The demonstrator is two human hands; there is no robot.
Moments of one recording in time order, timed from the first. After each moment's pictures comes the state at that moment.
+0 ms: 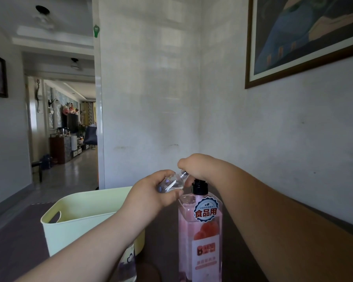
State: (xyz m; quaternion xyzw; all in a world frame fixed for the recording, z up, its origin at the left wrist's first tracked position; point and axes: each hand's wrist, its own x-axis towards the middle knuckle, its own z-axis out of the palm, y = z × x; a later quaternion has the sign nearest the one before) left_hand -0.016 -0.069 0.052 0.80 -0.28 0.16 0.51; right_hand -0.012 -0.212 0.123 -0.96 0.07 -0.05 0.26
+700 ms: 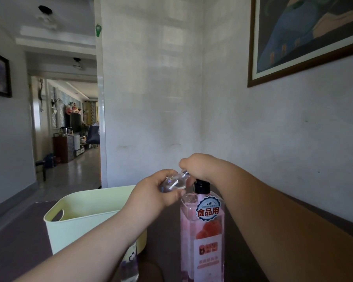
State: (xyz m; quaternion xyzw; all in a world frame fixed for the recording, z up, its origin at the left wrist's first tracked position) left_hand -0.015 -0.072 0.050 0.80 -0.28 0.16 0.50; right_hand -0.012 -0.211 0.120 -0.96 0.07 -0.06 0.27
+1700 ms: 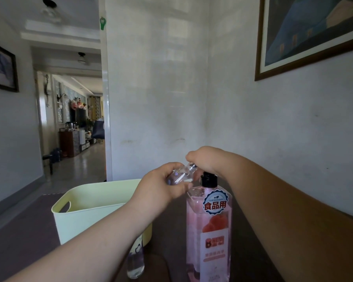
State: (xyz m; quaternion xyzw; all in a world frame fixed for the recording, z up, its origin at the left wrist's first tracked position) left_hand -0.015 -0.072 0.051 0.80 -0.28 0.16 0.51; right_hand -0.007 -0.215 0.116 -0.95 0.07 -0.07 0.29
